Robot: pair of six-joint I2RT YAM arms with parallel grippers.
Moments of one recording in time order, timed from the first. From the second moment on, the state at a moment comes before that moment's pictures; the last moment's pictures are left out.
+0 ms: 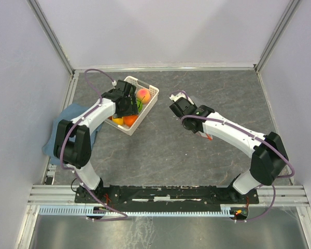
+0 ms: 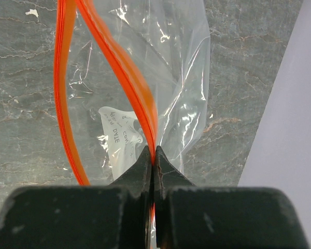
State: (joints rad) left arm -0.34 1.73 1.28 -0.61 -0.17 -0.44; right arm 0.76 1.55 1.24 -0.77 0.71 0.04
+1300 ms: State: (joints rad) left arm -0.33 1.79 1.34 -0.63 -0.07 -0.43; right arm 0.76 1.55 1.23 -0.74 0.67 0.04
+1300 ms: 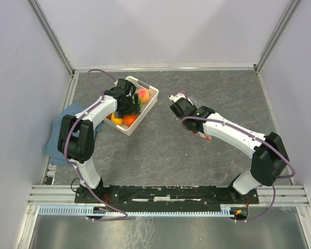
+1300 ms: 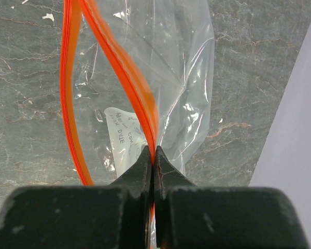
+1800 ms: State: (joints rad) left arm -0.31 1.83 1.48 -0.76 -0.06 -0.19; right arm 0.76 1.54 1.20 -0.71 0.65 0.04
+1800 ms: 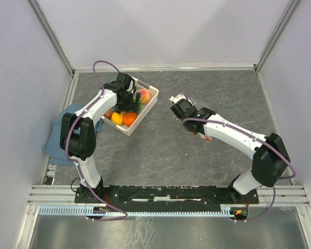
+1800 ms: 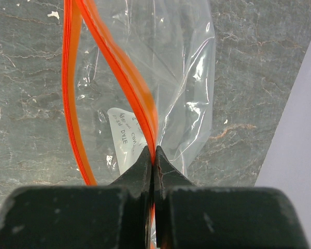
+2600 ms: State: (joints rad) left arm -0.31 2.00 1.66 -0.75 -0.01 -0.12; right arm 0.76 1.53 1.18 -0.69 0.64 0.03
